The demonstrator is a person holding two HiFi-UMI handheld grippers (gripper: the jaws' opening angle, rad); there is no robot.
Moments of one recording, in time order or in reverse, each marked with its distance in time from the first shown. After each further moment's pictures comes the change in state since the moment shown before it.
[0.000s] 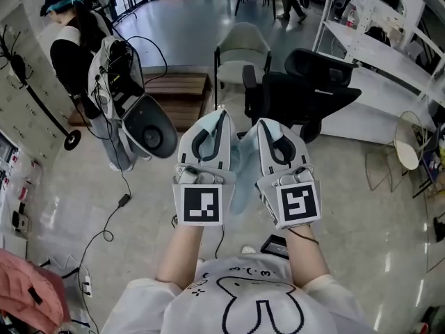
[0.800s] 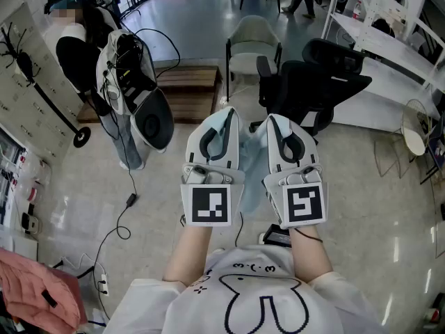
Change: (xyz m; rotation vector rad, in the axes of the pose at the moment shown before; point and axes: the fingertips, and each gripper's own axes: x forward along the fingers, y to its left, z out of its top) left arm -0.050 0.037 0.004 -0.002 -0.001 -0.049; right arm -0.003 0.060 0.020 -0.011 0.025 -0.090
